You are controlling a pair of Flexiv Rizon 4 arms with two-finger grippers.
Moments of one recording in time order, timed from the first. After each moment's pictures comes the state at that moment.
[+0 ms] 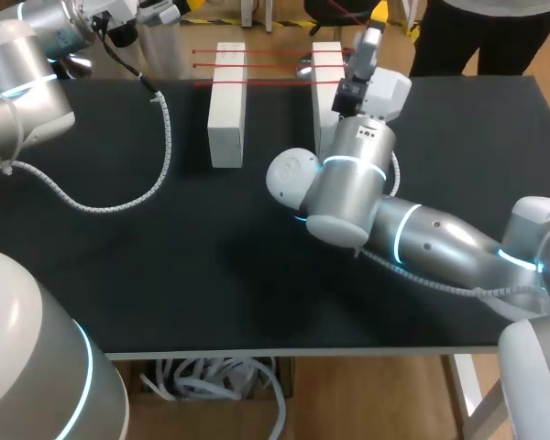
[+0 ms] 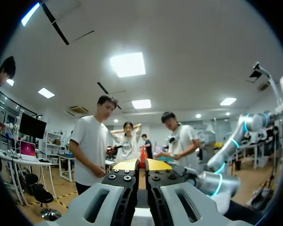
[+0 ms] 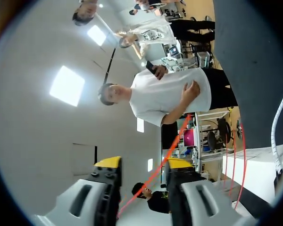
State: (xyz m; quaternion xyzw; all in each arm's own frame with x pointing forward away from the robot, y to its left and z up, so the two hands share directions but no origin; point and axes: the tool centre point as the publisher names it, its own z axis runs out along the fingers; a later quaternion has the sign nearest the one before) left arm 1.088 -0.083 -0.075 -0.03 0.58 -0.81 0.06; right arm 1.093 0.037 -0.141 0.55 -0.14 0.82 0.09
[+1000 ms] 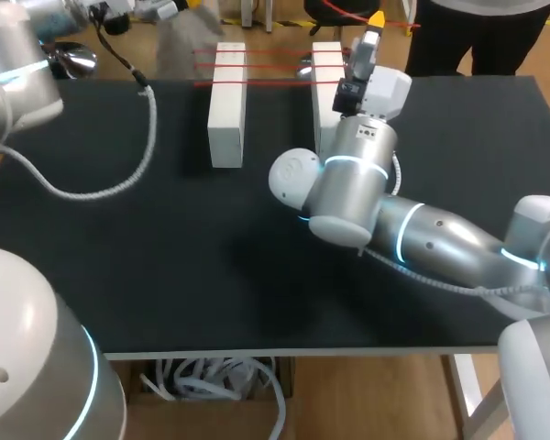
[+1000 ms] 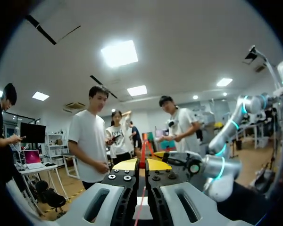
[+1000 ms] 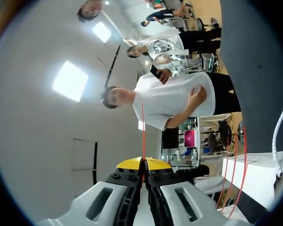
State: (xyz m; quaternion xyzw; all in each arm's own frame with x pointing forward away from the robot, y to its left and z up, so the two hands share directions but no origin) left arm 1.097 -0.080 -0.074 0.02 0.64 -0.76 0.10; right arm 1.094 0.040 -0.138 0.55 -0.11 0.82 0.11
